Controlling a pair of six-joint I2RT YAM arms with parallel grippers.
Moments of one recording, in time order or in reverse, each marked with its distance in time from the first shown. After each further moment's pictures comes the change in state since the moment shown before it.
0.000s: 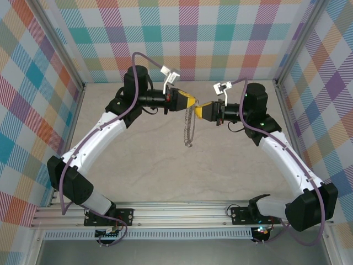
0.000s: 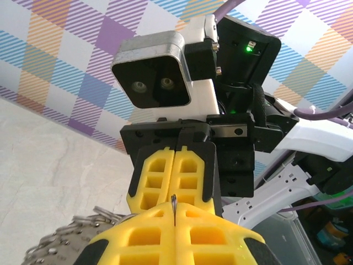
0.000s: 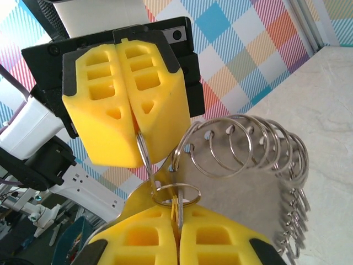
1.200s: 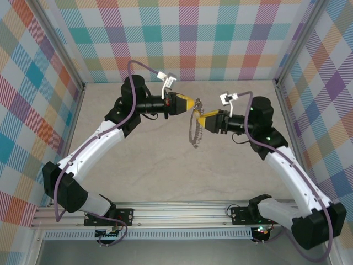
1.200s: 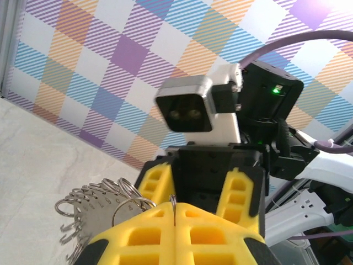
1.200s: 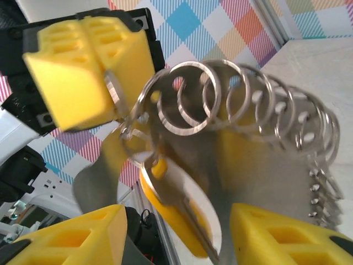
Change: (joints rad) left arm -0.025 -0.088 -0.164 0.179 -0.102 -0.108; right arm -0.013 -0.204 -0.160 -0.055 0.154 0.000
